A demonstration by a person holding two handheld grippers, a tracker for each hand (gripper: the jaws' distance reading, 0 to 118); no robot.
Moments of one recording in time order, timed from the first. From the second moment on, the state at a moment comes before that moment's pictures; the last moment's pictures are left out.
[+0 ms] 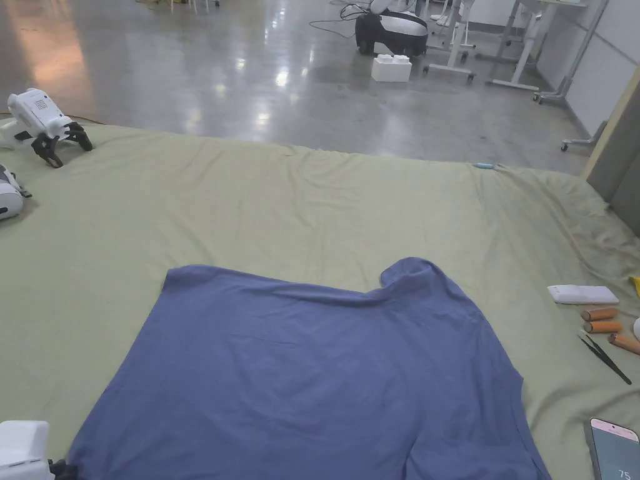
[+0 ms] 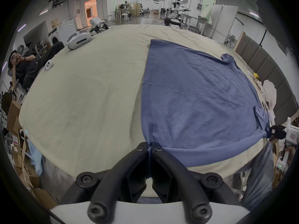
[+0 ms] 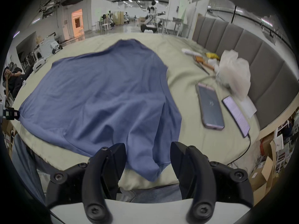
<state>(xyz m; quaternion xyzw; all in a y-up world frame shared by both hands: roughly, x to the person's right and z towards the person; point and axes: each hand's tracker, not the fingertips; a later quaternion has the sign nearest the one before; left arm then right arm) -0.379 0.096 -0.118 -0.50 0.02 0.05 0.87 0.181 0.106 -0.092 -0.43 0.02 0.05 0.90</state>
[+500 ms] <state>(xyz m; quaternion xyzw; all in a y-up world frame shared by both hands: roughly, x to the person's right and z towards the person) -0.384 0.102 -0.114 -0.47 0.02 0.06 0.88 0.210 0.080 -0.086 -0.47 0.03 0.04 0.88</state>
